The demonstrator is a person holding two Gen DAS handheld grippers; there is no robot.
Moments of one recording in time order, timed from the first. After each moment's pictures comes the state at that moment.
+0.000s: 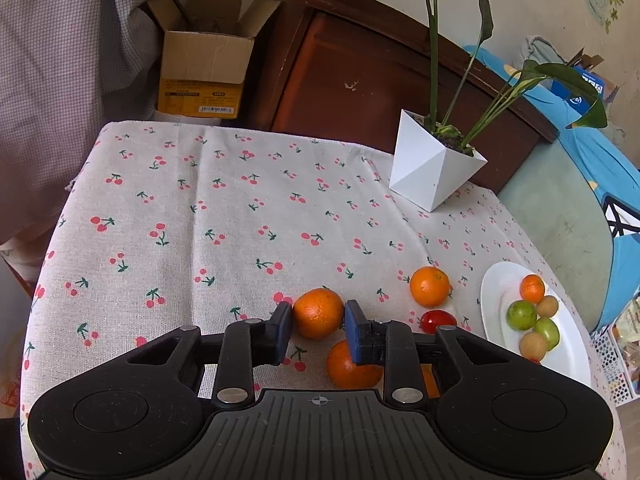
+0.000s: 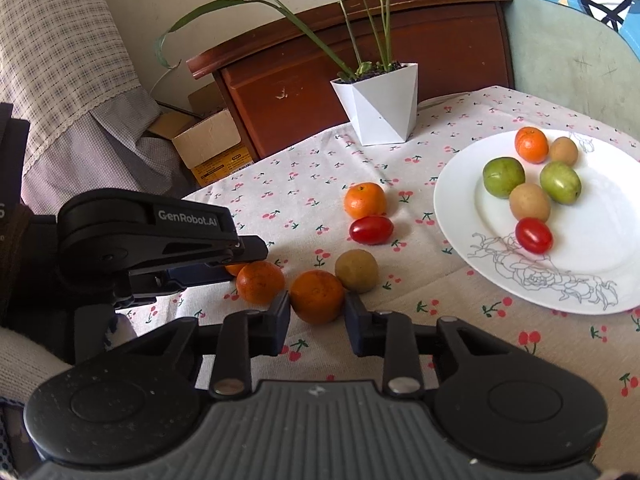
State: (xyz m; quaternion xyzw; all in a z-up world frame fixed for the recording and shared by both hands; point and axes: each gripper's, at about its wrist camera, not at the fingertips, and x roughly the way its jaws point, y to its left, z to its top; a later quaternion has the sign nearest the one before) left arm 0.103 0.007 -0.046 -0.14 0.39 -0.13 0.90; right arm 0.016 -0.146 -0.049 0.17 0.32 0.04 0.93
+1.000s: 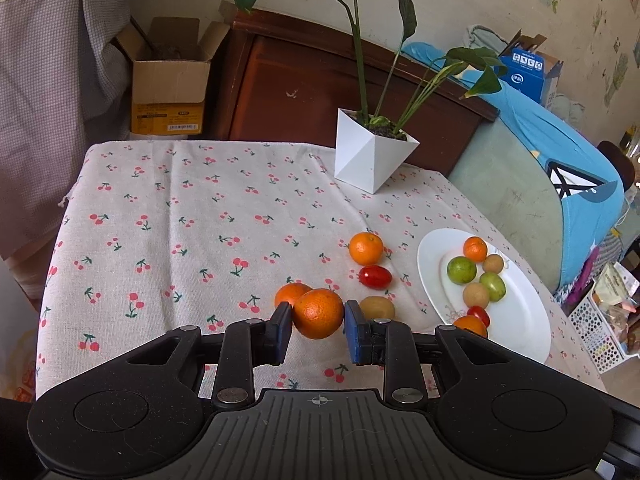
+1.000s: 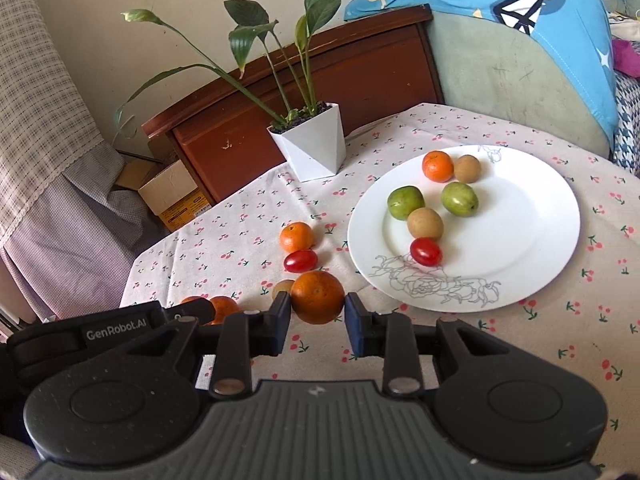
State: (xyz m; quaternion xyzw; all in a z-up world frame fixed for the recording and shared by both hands) left arm 0.043 -0.007 -0.020 -0.11 0.37 -0.18 0.91; right arm -0.026 -0.195 -0.017 0.22 0.30 -0.03 0.93
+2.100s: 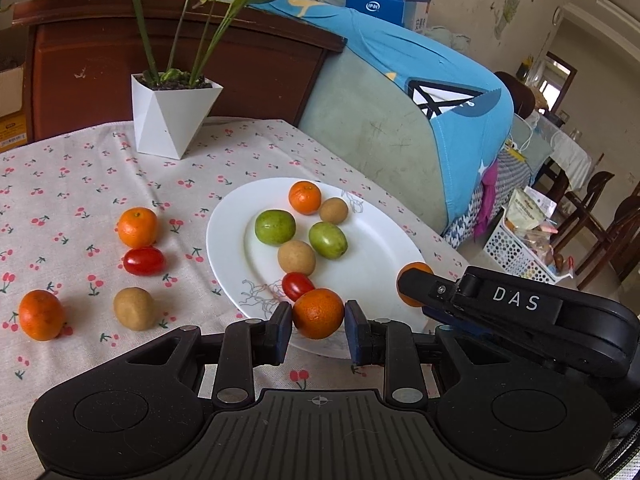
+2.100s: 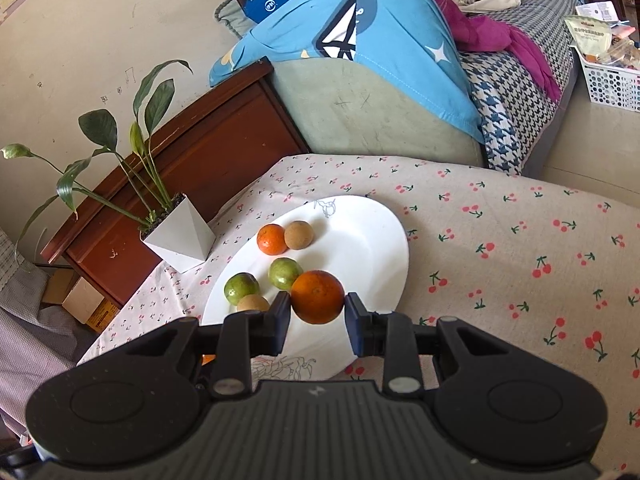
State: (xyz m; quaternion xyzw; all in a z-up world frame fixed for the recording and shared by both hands) left arm 0.038 -0.133 -0.029 -0.05 0.38 -0.35 0.86; right arm -0.048 -0.297 -0.028 0.32 0.25 -0.16 0.90
